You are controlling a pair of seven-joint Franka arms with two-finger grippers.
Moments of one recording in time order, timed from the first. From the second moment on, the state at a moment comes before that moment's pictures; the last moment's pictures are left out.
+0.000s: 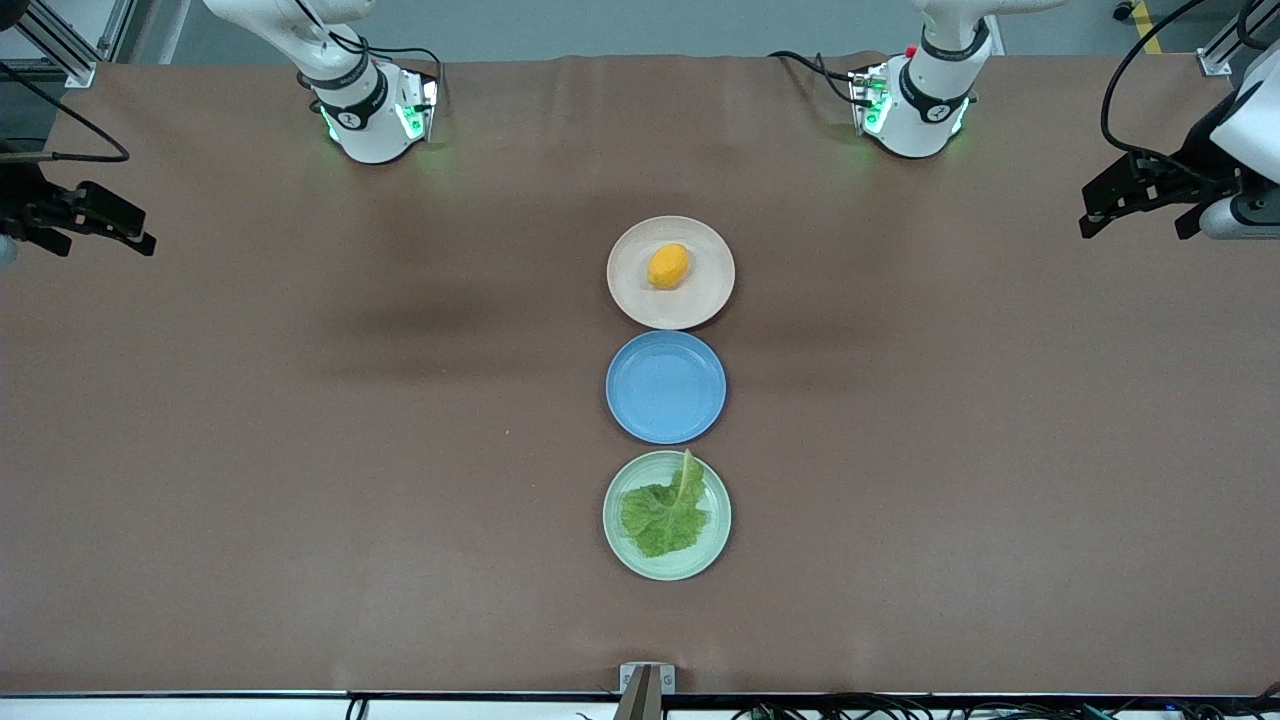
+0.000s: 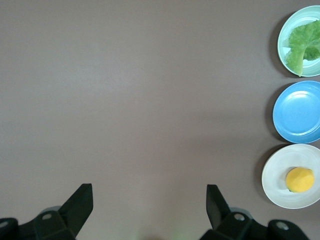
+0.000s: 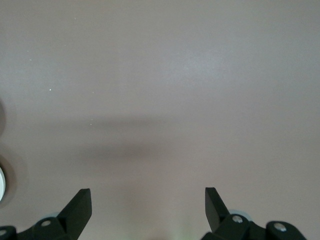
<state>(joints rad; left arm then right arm) 0.04 -0.06 -0.13 -1.56 -0.01 1.51 -0.06 0.01 -0.11 -0.08 -1.71 0.01 1.57 -0.06</state>
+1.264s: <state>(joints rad) -0.27 0.49 -0.14 -1.40 -0.01 2.02 -0.14 0.01 0.02 -0.09 -1.66 0.01 1.60 -0.06</state>
